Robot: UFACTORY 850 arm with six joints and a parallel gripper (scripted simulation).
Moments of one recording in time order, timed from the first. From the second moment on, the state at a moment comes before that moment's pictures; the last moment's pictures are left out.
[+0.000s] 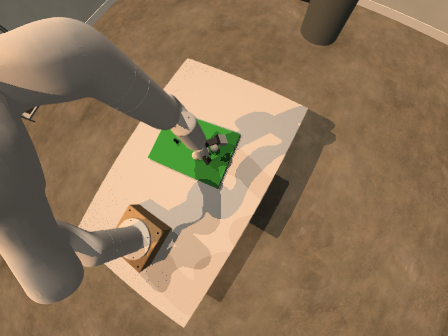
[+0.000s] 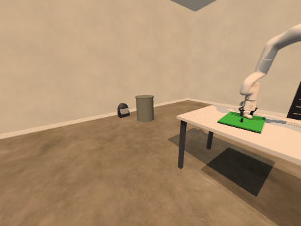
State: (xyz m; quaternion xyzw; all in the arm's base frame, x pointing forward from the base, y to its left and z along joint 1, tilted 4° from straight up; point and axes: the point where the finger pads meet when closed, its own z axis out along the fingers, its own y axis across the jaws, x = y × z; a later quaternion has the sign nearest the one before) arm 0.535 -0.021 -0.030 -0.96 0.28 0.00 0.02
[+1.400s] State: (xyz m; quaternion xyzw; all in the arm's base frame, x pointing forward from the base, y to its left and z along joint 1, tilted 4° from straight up) arm 0.536 -0.021 -0.033 -0.96 0.28 0.00 0.03
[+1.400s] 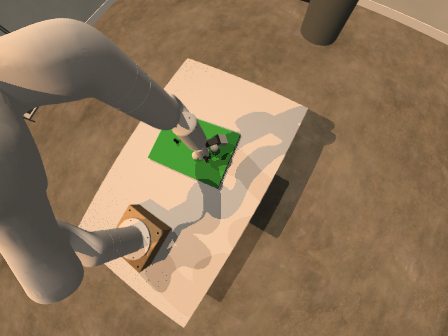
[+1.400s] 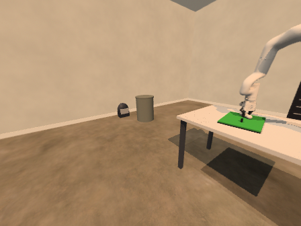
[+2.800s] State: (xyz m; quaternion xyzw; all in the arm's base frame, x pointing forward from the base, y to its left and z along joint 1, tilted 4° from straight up) arm 0.496 0.143 0.024 -0.96 0.28 -0.01 0.03
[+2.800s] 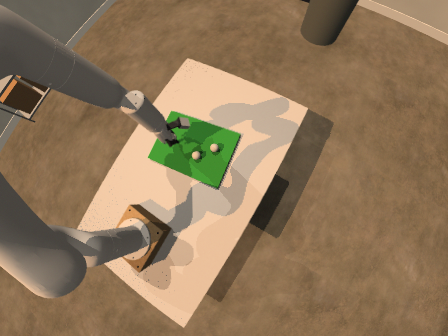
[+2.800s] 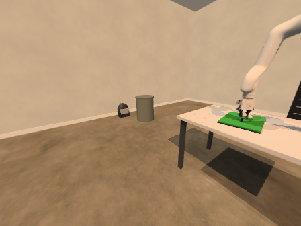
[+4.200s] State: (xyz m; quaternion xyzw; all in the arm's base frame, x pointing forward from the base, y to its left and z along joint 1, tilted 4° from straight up) arm 0.498 0.145 0.009 -0.96 0.28 -0.01 0.03
